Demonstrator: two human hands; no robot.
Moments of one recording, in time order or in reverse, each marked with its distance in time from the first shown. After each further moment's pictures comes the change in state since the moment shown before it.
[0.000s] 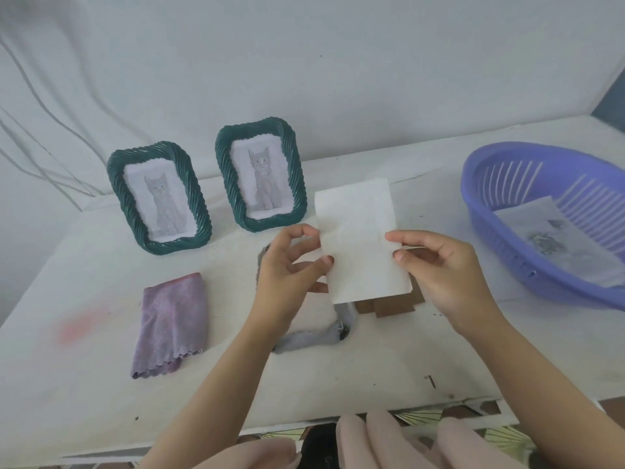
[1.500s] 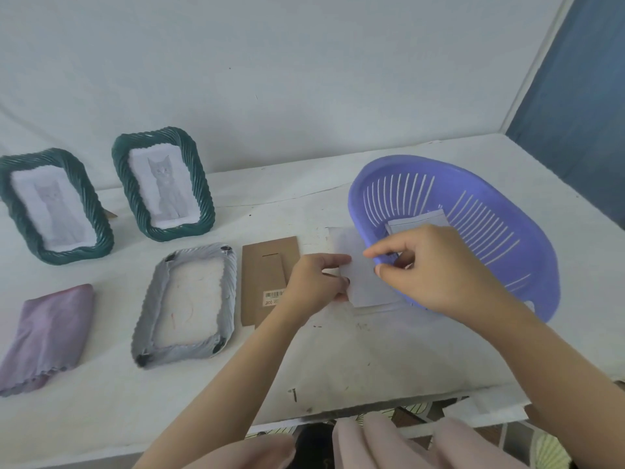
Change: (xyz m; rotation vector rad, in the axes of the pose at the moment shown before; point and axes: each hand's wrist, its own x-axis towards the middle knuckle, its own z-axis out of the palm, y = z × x) left_hand 0.035 -0.042 0.182 0.300 -0.142 -0.320; right_hand 0.016 -0.029 -0.151 -0.757 -0.215 -0.069
